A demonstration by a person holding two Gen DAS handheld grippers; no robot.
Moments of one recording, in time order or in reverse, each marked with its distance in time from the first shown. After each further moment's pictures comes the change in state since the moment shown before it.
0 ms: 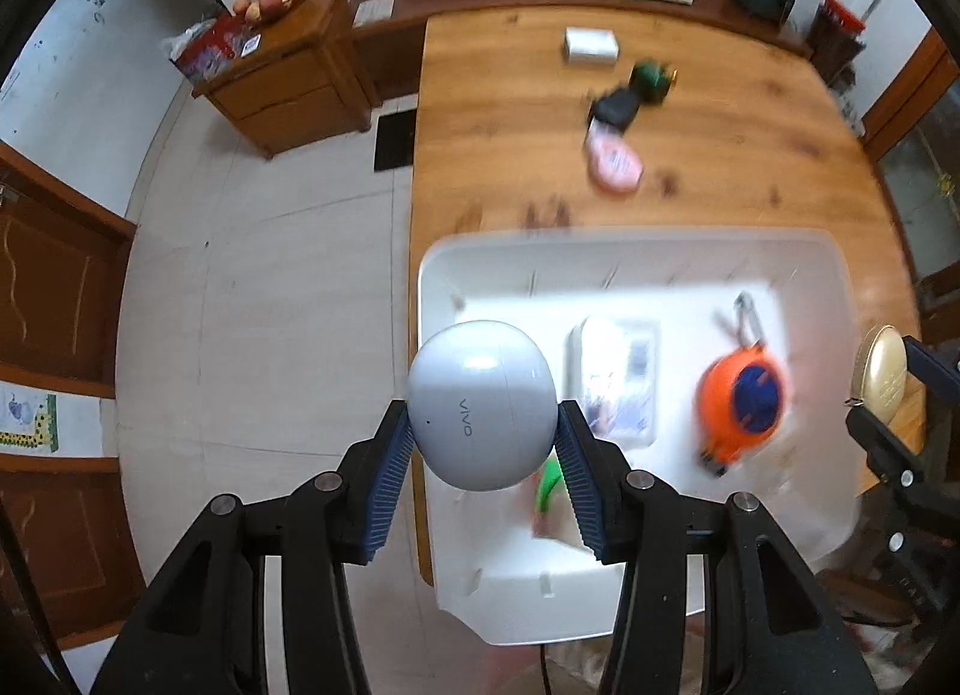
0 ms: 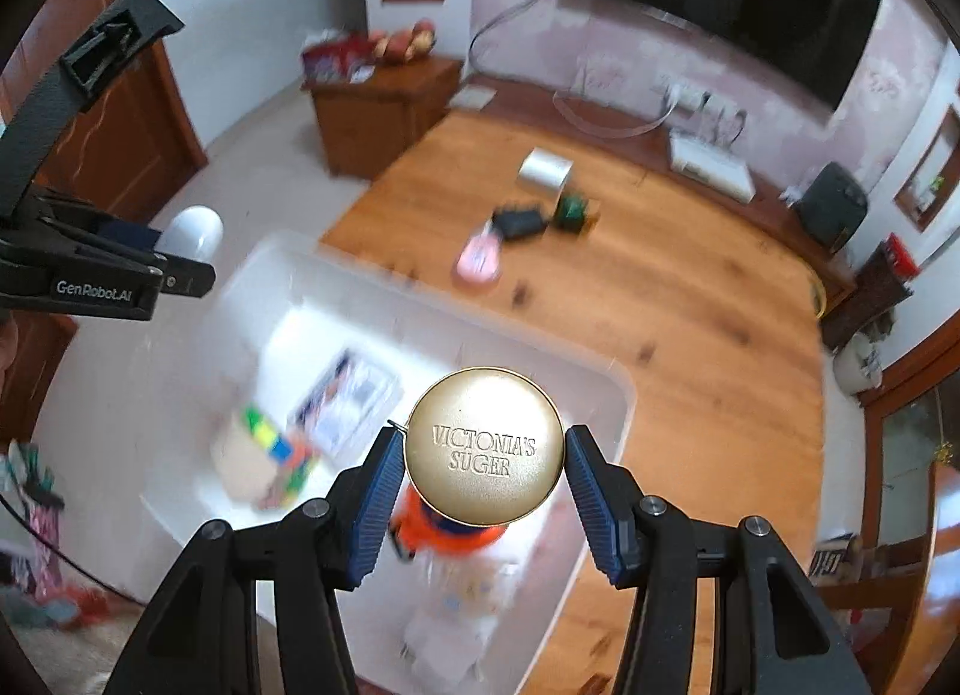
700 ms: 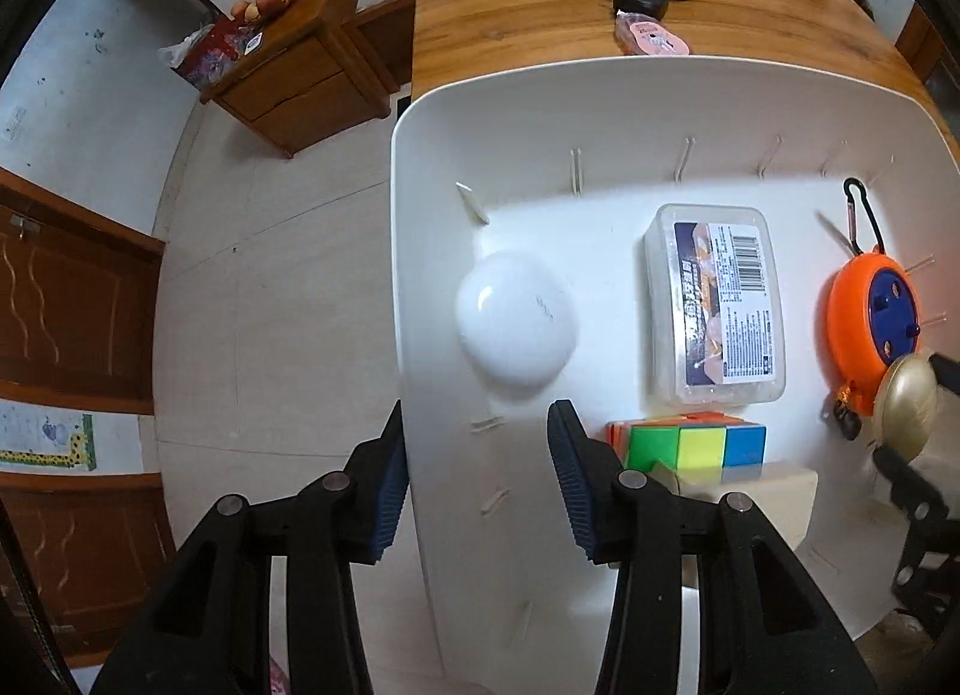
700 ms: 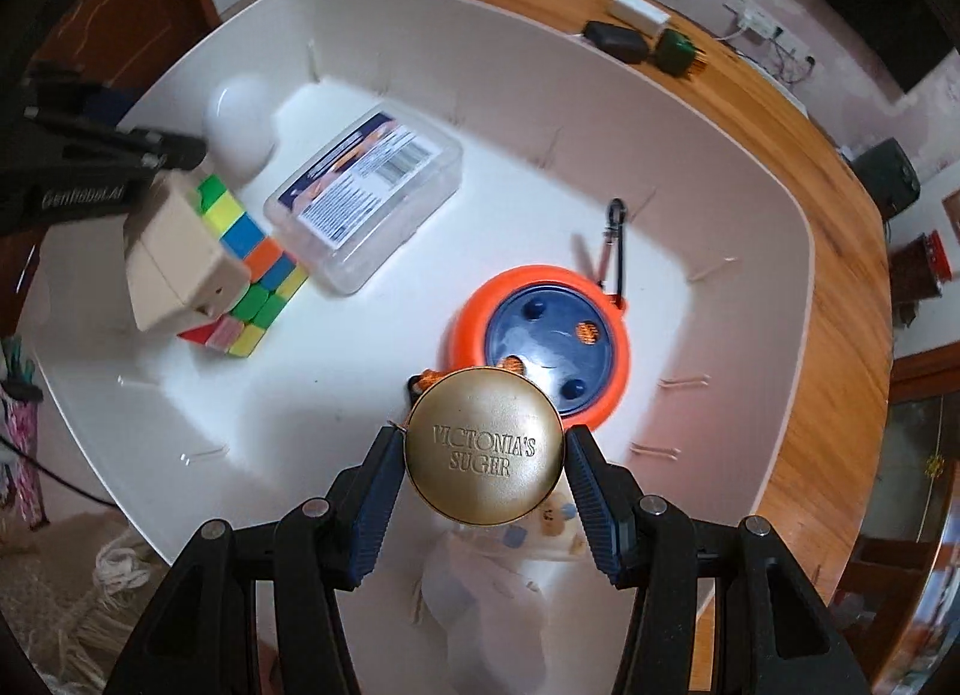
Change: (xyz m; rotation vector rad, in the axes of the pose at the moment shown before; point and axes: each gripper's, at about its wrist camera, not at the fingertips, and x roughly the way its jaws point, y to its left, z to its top) left arm 0.076 -0.009 -0.038 0.078 0.001 0.123; right arm 0.089 0.050 -0.069 -0.142 0.258 -0.016
